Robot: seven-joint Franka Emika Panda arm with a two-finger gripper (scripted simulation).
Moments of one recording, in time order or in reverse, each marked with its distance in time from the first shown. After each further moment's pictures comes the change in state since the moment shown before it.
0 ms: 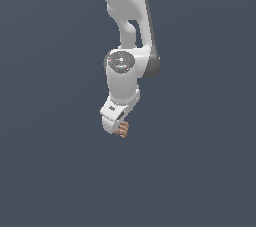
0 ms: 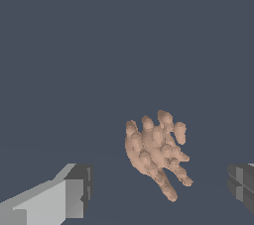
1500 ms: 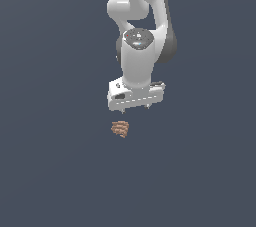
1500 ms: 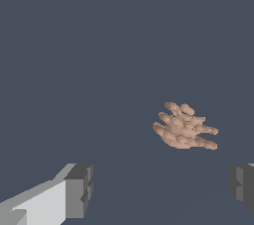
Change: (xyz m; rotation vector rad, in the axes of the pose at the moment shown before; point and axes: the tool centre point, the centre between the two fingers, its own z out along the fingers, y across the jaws) arm 0.031 -0.035 -0.052 0.006 0.021 0.760
